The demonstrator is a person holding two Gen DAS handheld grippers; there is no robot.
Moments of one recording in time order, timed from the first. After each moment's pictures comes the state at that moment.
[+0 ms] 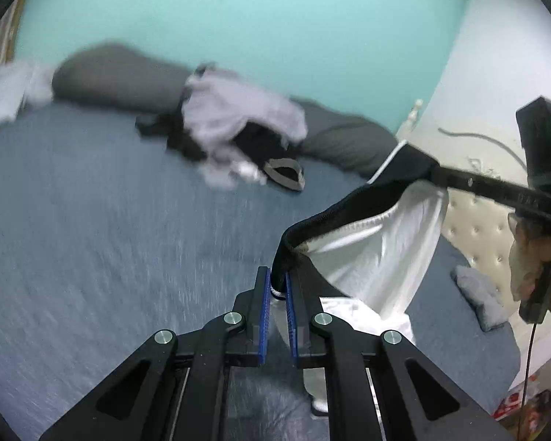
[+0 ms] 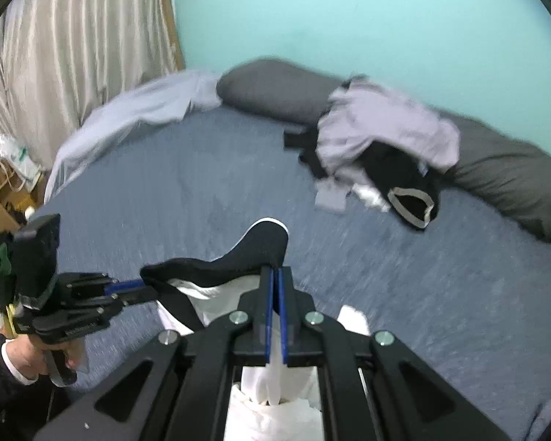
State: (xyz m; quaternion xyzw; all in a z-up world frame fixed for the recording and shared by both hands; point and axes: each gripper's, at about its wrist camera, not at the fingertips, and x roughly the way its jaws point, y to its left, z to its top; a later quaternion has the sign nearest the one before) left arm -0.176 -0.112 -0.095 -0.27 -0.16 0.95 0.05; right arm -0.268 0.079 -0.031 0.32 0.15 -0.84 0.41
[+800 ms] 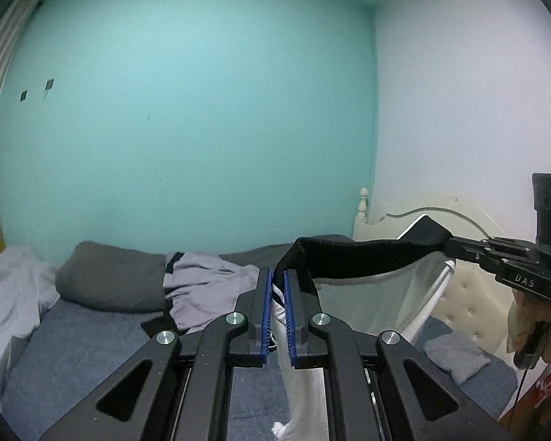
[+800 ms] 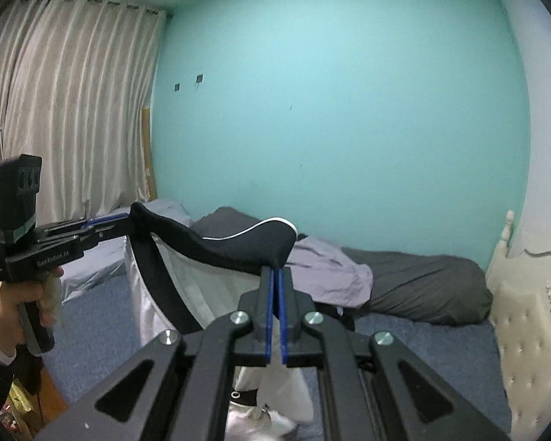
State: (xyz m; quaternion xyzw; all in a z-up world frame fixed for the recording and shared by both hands) left arm -0.116 -0.053 0.306 -0.11 -0.01 0.99 0.06; right arm -0.150 0.184 0.321 0.13 0.08 -0.92 0.35
